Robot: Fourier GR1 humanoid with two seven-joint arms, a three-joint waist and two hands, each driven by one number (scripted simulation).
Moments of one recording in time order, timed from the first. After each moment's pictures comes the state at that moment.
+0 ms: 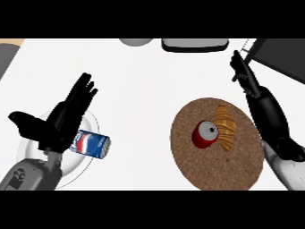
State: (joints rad) left arm -0.21 0.35 -0.31 -1.58 0.42 0.25 0.08; right arm -0.33 -0.45 0.33 -1.58 -0.10 -0.24 -0.23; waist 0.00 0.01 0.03
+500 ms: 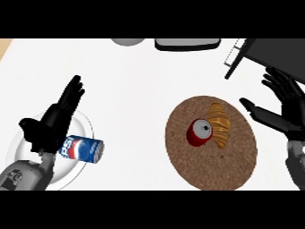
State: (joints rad) left arm -0.20 0.42 -0.33 -1.54 0.28 0.30 0.04; right arm -0.21 -0.42 0.08 -1.42 -0.29 -0.34 -0.10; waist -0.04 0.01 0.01
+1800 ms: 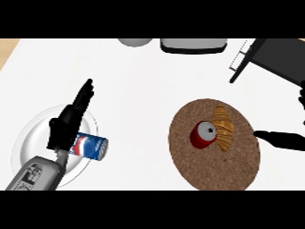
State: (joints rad) left arm -0.22 0.33 -0.33 -1.41 0.16 0.26 0.00; right arm -0.06 -0.60 0.12 -1.56 -0.07 -0.39 0.20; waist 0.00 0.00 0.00
